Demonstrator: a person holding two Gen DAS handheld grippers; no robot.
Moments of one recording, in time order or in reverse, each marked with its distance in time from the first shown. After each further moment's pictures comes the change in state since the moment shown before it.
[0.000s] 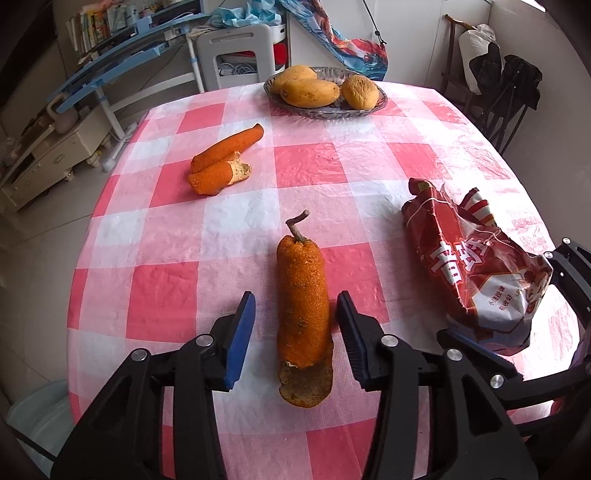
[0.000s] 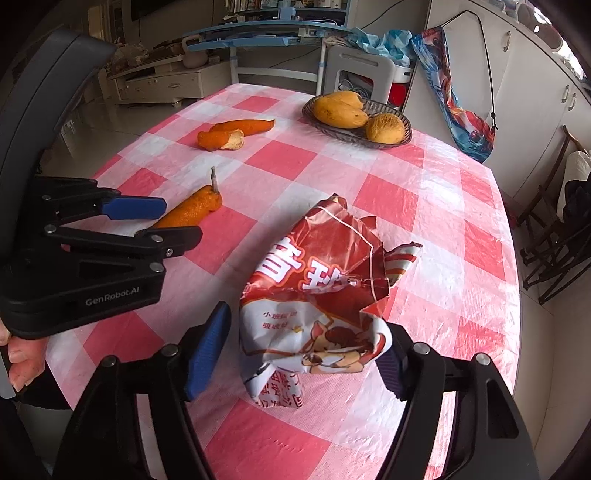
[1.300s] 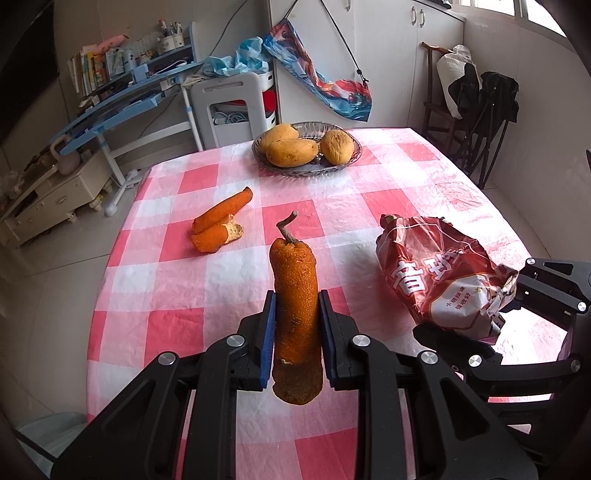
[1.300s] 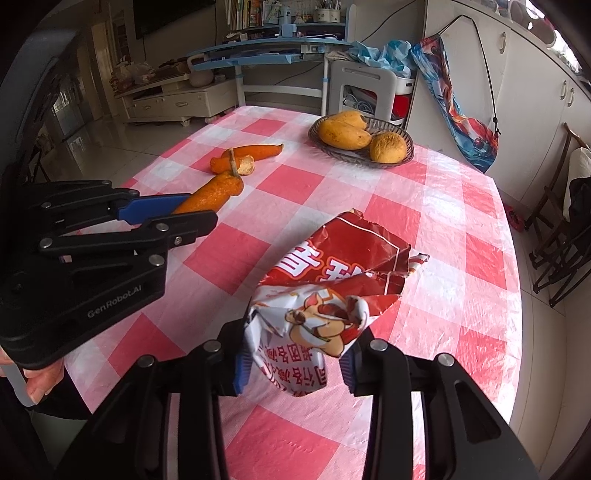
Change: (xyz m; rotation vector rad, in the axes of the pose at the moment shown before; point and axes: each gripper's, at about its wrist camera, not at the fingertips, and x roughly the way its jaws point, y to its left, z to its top) left arm -0.039 -0.013 0.004 0.054 -0.189 0.010; right arm -0.017 -0.001 0.006 0.028 -0.071 0.048
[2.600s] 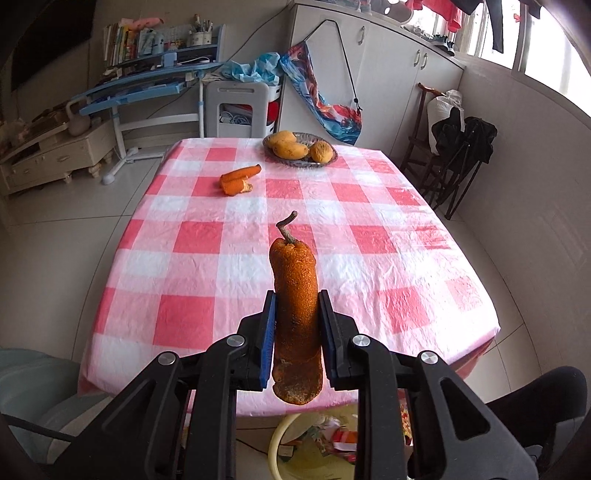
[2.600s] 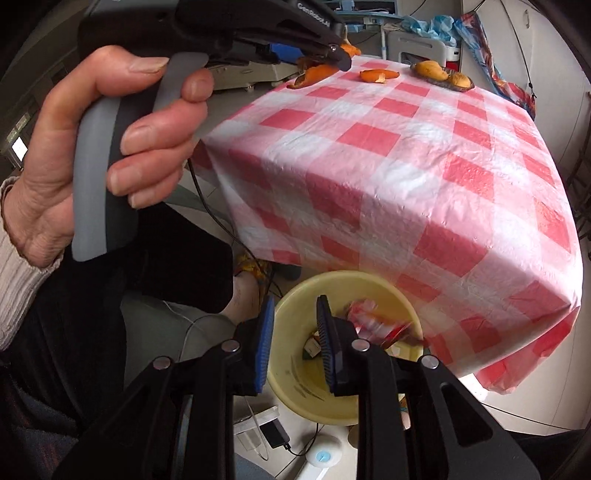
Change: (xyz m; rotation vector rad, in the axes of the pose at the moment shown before) left arm -0.122 0.016 -0.096 -0.164 -0.053 -0.128; right arm -0.098 0.133 -0.166 -0.010 0.137 0.215
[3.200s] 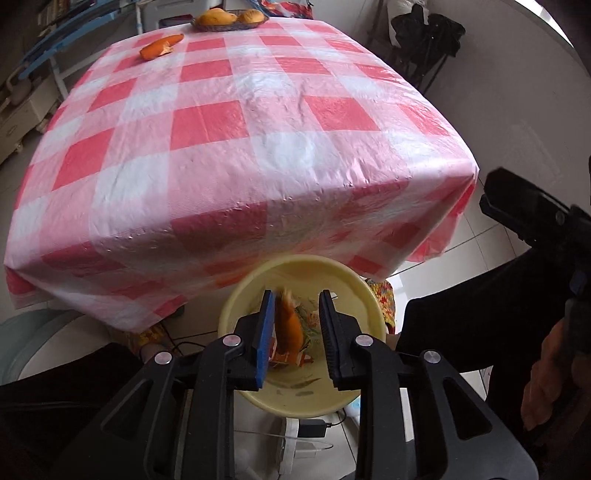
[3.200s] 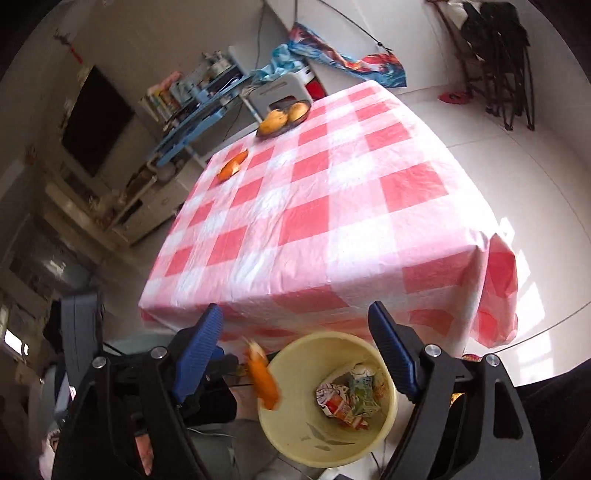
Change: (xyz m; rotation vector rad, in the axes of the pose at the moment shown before) left arm 0.031 -0.048 -0.107 0.126 0.374 -0.128; right arm -0.058 -0.117 -0.032 0.625 -0.354 -0.016
